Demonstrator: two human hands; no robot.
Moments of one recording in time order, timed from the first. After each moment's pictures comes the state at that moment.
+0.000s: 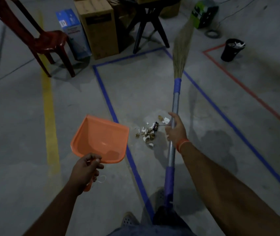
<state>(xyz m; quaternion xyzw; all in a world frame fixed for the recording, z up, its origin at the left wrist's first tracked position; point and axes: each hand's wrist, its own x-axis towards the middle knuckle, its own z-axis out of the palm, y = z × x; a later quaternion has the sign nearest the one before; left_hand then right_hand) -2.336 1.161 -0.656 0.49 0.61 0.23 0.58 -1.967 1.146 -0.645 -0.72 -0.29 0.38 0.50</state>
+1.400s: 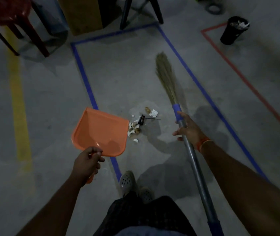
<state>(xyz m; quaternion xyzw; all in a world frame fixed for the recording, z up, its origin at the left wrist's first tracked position) -2.171 1.238 -0.752 0.47 0.63 0.18 0.59 -1.759 1.179 -0.718 -0.73 -0.29 0.48 0.38</state>
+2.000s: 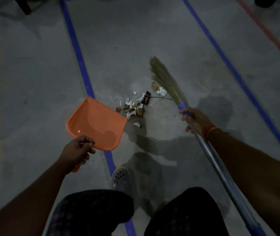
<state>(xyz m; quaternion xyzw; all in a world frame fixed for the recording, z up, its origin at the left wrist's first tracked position) -2.181 1.261 -1.046 0.50 0.65 0.09 0.57 -1.710 1.196 -1.042 -0.77 -0.35 0.46 0.26</state>
